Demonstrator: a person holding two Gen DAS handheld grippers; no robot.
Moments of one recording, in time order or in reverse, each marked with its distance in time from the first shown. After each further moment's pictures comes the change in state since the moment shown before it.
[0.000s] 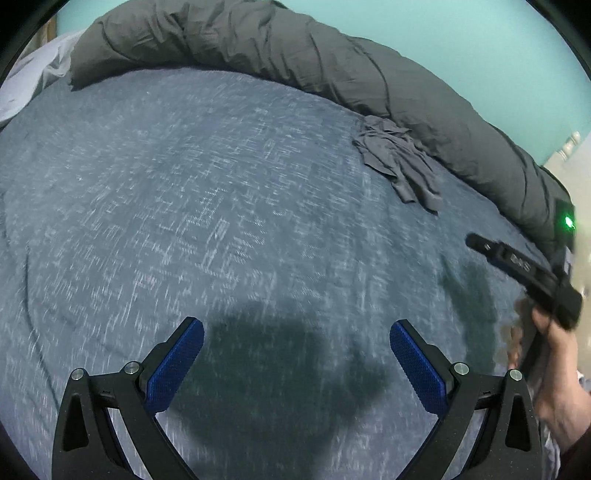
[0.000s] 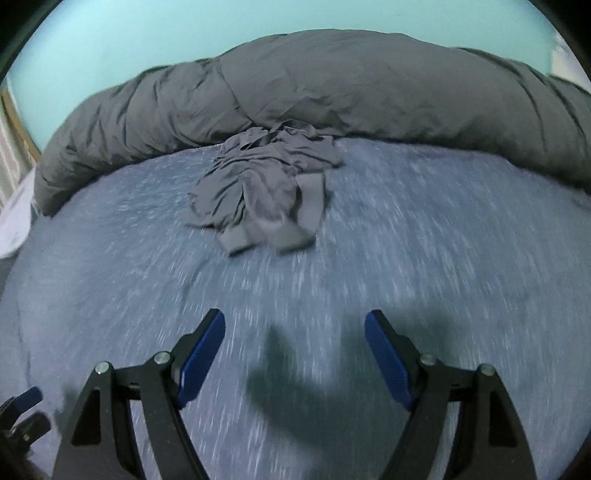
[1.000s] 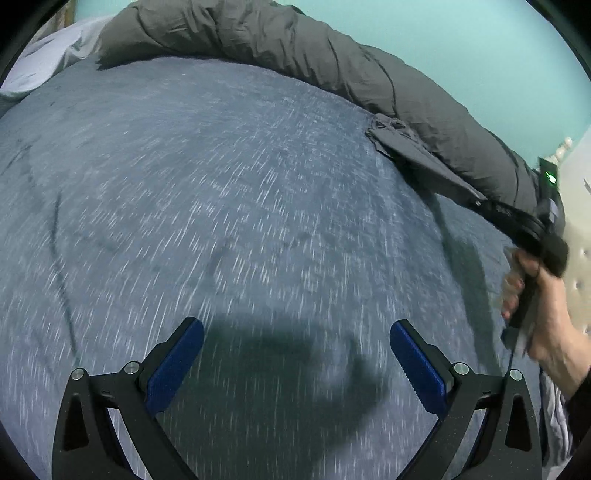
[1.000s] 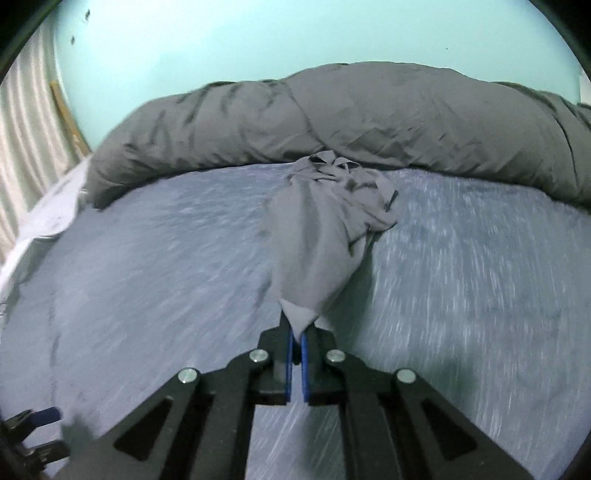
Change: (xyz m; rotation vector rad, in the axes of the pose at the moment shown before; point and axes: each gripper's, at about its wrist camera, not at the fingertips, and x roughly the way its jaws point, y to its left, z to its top) left arm -0.037 0.038 -0.067 -0.026 -0.036 -0.024; right arm -0.050 0.038 -0.053 -0.065 -0.140 0.200
